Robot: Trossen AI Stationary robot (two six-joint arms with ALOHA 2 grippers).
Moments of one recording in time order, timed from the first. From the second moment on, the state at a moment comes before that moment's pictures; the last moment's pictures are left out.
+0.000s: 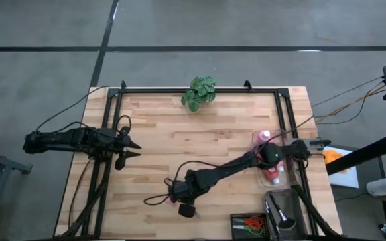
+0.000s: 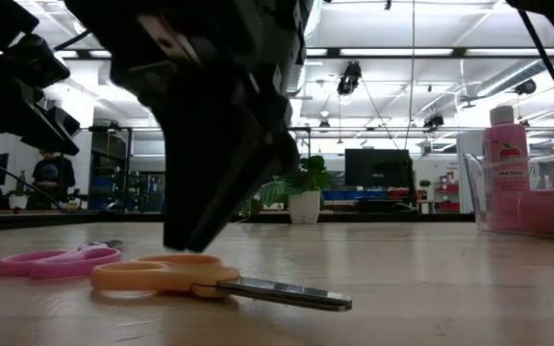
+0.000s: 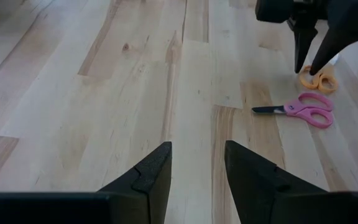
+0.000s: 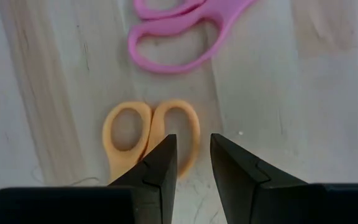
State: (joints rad) left arm -0.02 0.18 0.25 -0.69 0.02 -0.16; right arm 0.34 2.46 2.11 -0.88 -0.03 0.59
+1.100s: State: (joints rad) left arm -0.02 0.18 0.25 -0.69 0.02 -0.16; right arm 0.32 2.46 2.06 -1.00 0.01 0.69
